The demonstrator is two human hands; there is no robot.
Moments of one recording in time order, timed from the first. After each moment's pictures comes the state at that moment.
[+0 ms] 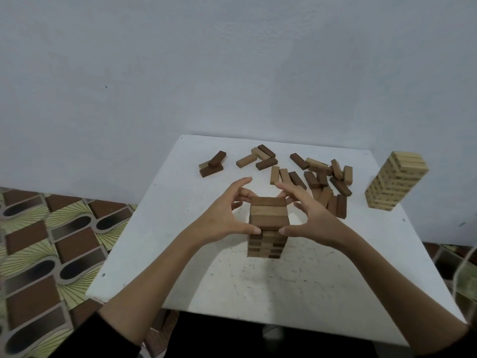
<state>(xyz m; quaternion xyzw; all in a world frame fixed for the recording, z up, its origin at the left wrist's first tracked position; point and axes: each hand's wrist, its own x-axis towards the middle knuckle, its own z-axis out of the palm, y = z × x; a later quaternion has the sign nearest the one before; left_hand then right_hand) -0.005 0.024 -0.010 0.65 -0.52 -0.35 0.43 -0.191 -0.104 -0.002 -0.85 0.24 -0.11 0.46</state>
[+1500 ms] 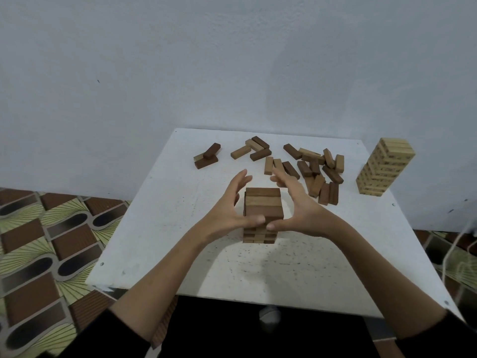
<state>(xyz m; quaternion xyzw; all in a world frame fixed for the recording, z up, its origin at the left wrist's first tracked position) -0.032 0.033 -0.018 0.63 -0.50 -0.37 0.46 -0.192 -0.083 0.003 -0.86 0.26 -0.09 0.43</state>
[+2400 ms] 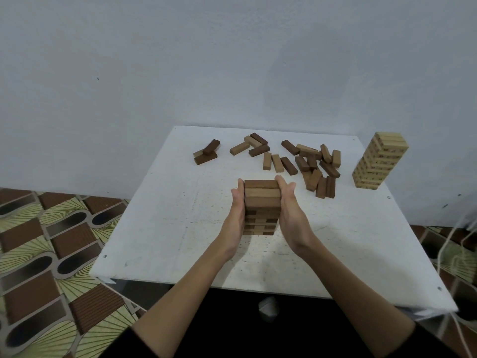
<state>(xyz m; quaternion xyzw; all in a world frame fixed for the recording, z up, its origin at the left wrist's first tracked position) -0.076 0.045 -0.032 0.55 -0.36 -0.46 0.59 -0.177 -0.031 -0.025 -0.62 0.32 -0.26 0.66</state>
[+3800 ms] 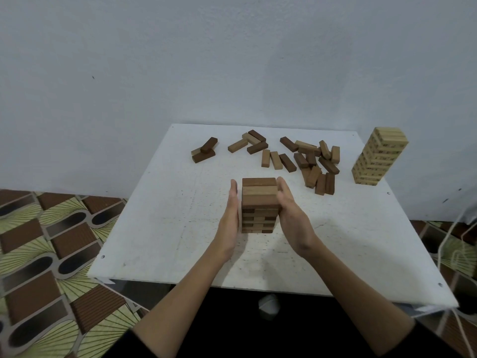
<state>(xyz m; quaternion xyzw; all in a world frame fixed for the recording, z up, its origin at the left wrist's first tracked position) -0.078 0.043 -0.040 0.59 -0.30 -0.43 0.61 -0.182 -0.039 -0.037 -0.62 0.32 -0.25 0.68</state>
